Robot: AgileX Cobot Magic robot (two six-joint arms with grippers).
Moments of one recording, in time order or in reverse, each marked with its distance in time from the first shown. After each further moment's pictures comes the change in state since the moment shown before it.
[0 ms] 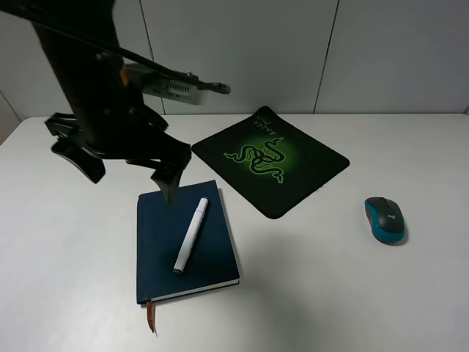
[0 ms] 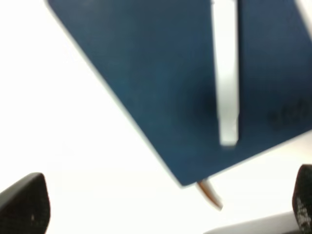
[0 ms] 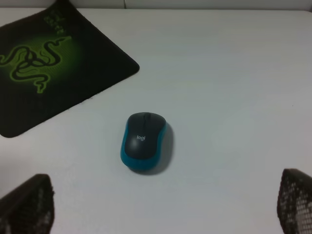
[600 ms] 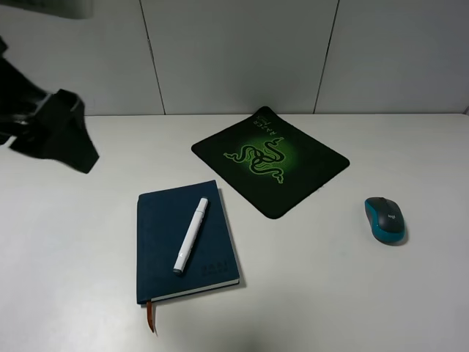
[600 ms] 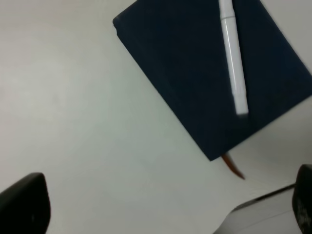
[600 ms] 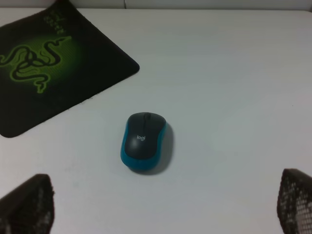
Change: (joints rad) left arm 0.000 -0.482 0.132 0.054 0.046 0.104; right arm 0.000 0.000 0.000 0.000 0.000 0.000
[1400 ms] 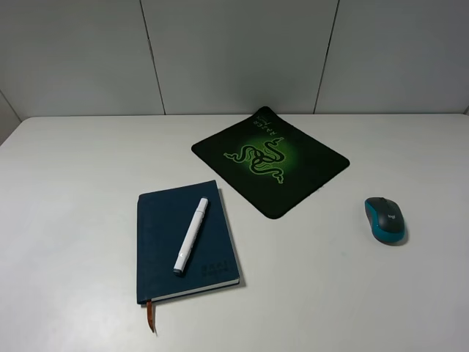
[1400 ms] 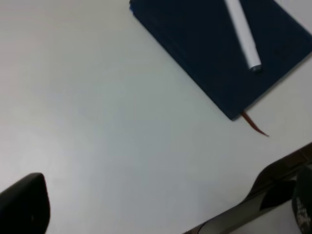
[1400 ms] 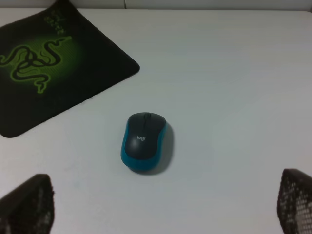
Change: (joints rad) left arm 0.067 -0.636 0.385 -0.001 0.002 0.083; right arm 0.000 0.000 0.000 0.000 0.000 0.000
